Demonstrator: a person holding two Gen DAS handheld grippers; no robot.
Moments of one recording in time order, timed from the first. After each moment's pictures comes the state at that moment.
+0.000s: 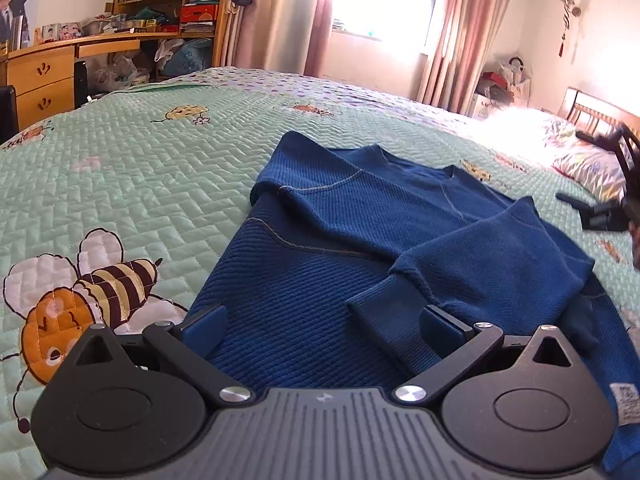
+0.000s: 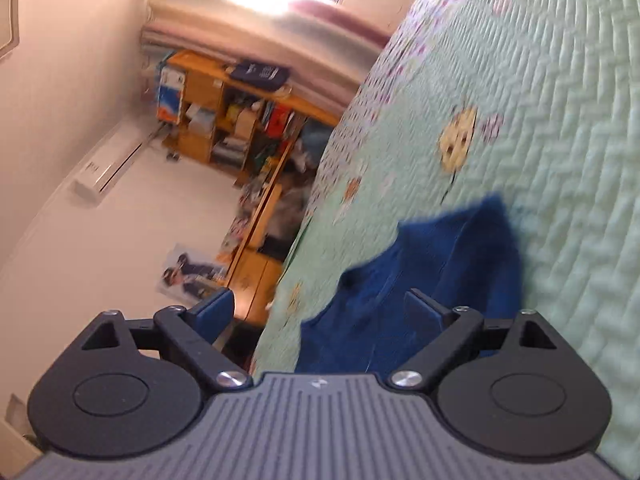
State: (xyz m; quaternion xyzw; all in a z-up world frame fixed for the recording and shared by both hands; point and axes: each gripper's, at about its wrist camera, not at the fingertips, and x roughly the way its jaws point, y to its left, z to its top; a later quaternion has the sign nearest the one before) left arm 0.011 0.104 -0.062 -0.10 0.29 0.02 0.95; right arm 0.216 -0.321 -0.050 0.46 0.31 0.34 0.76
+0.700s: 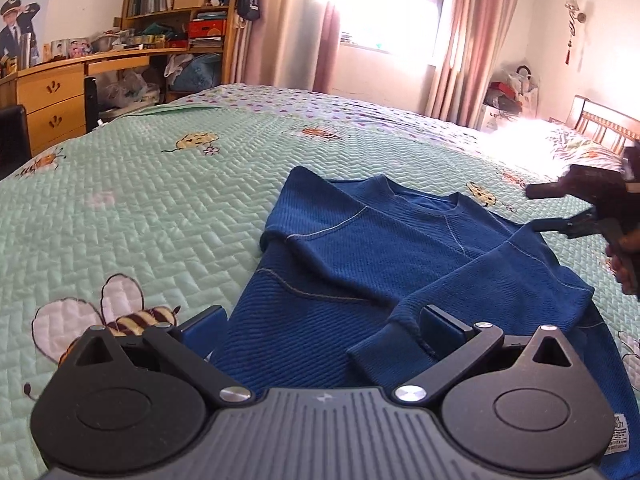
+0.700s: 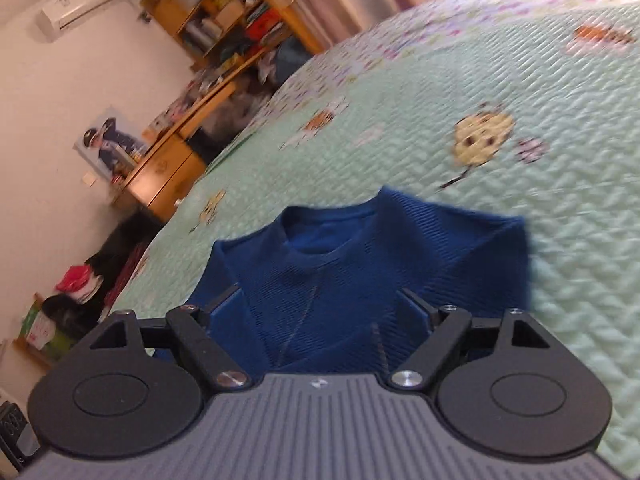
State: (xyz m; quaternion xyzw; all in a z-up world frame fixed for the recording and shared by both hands) left arm 0.020 0.105 -0.025 -0.07 0.28 0.04 0.96; right arm 0.266 -0.252 -0.028 0.20 0.40 0.32 0.84
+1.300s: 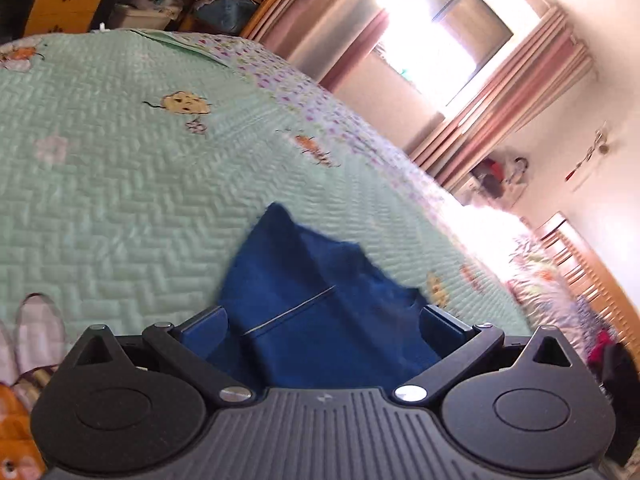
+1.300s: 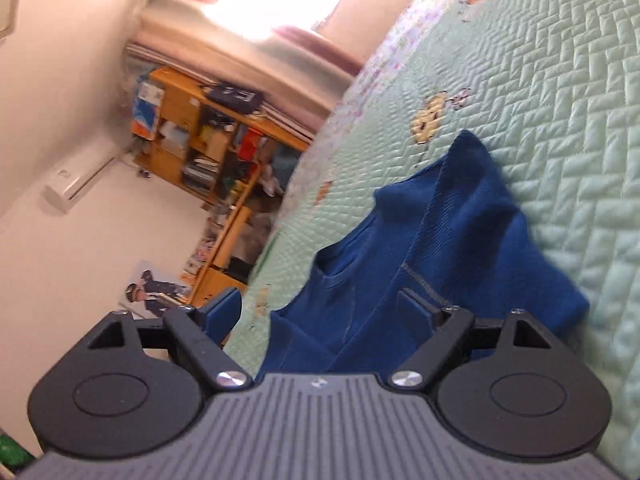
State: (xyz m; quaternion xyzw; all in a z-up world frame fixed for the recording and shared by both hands) left arm 0.110 0.180 0.004 -0.34 0.27 -0.03 0.90; right arm 0.160 -0.295 -0.069 0.45 0.27 0.28 0.81
